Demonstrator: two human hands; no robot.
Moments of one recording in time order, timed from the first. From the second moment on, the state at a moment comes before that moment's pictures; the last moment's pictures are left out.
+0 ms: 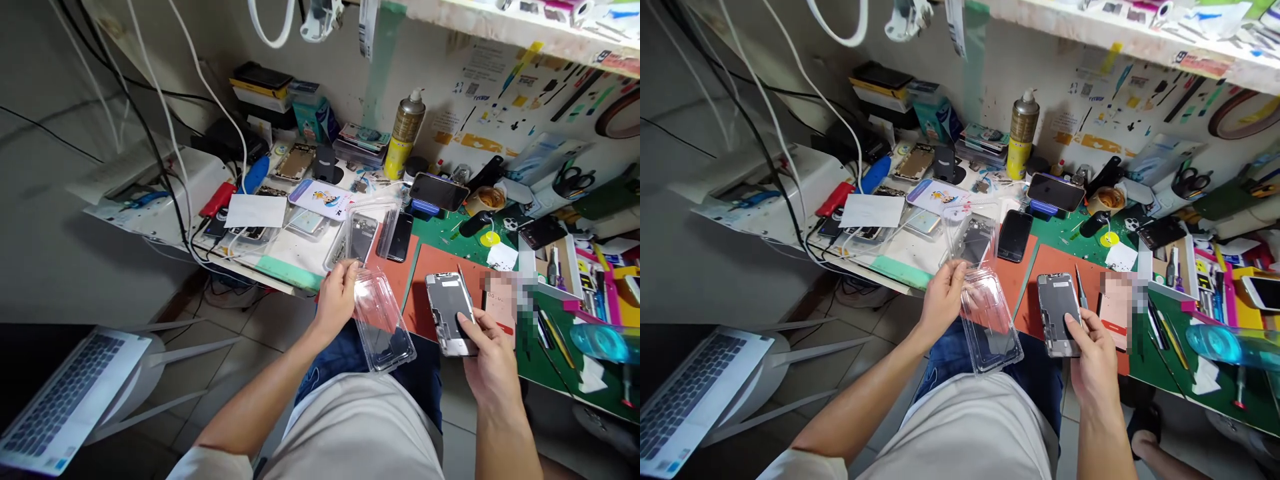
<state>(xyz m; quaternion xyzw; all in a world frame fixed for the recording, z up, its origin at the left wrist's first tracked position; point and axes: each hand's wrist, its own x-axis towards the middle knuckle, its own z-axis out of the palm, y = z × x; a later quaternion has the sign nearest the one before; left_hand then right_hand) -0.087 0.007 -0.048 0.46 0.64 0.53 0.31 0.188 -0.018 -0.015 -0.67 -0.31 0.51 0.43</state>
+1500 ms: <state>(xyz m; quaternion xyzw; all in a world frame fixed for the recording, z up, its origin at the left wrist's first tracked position) -0.039 0.016 -0.062 0.49 0.63 0.50 0.34 0.113 -0.084 -0.041 -0.55 -0.79 0.00 0.27</state>
